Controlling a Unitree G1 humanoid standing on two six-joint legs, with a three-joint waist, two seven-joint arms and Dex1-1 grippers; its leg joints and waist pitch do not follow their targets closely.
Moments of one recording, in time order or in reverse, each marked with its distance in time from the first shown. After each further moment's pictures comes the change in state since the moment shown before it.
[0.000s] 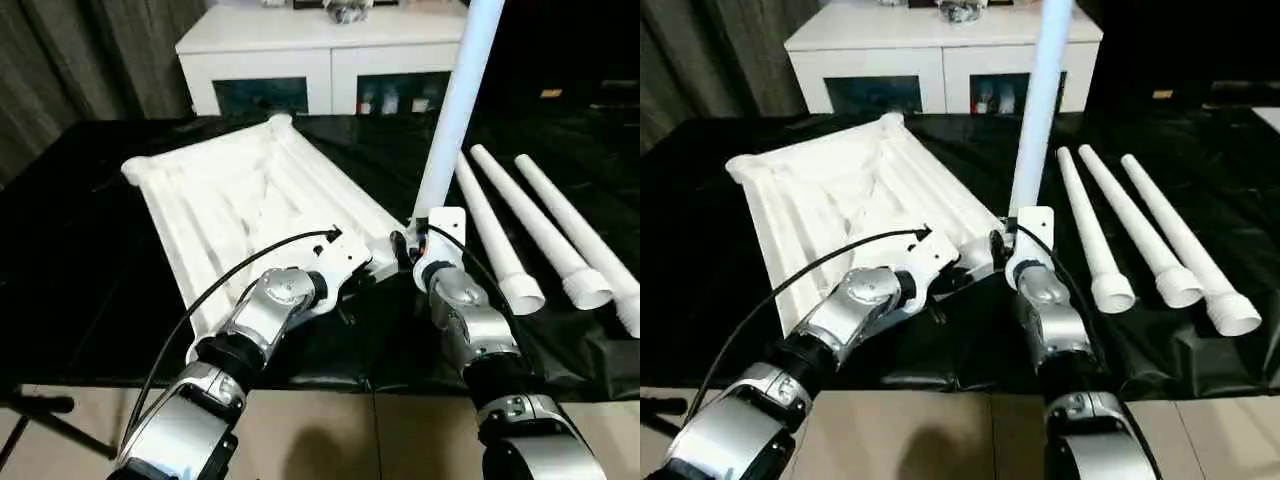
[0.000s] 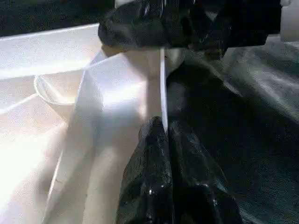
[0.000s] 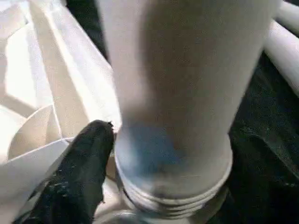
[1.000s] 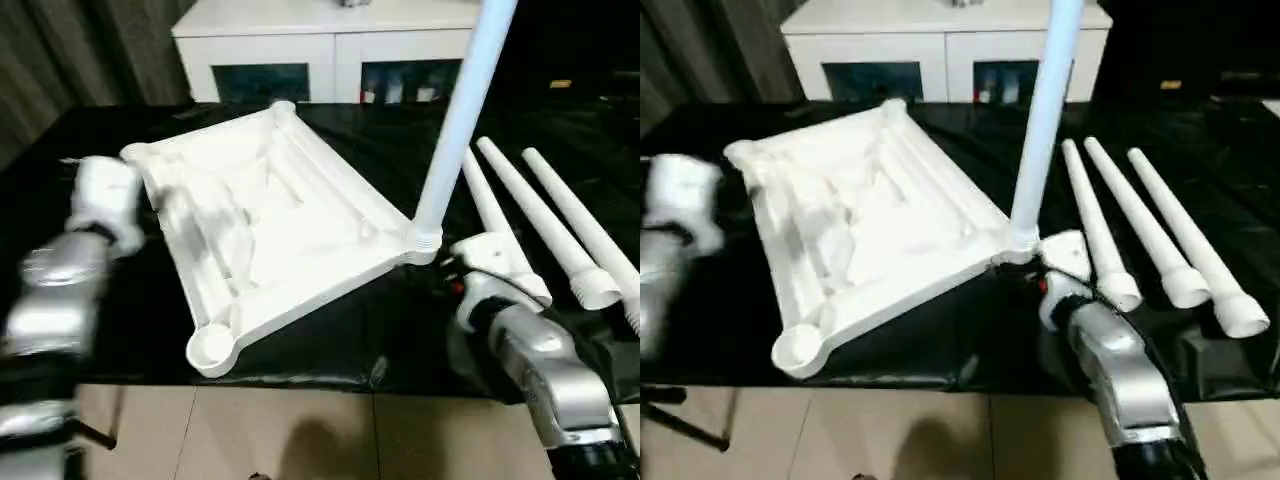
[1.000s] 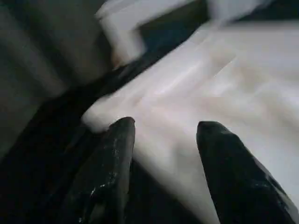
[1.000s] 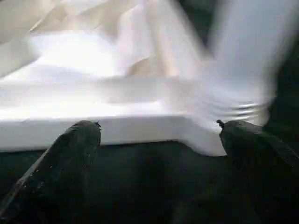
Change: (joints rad) left arm 0.256 0.534 0.529 -0.445 -0.080 0.198 0.239; right arm 0.384 -0.233 0.146 -0.662 0.104 0.248 0.416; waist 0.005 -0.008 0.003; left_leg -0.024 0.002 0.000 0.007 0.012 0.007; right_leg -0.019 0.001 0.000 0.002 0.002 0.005
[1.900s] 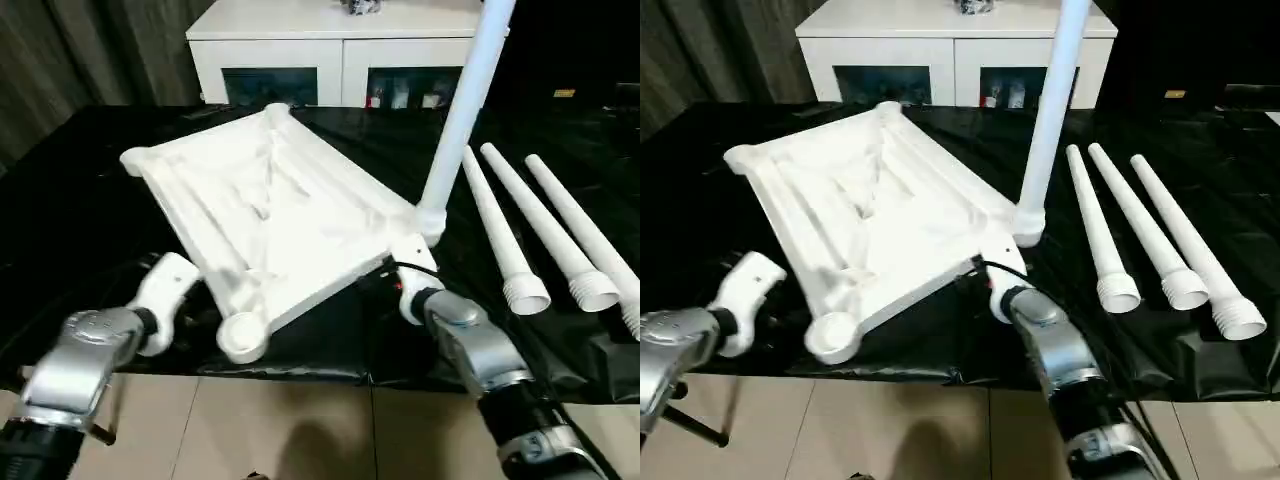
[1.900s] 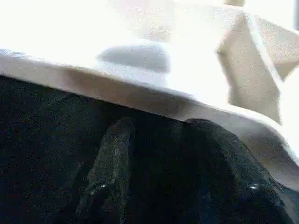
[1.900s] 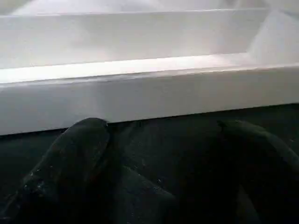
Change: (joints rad) left arm 0.249 -0.013 -0.303 -0.358 -0.067 0.420 -0.336; right arm -0.264 0.165 0.095 0.493 -0.146 -0.079 -0.116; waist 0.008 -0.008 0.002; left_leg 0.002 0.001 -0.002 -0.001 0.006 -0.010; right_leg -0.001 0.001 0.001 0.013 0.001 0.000
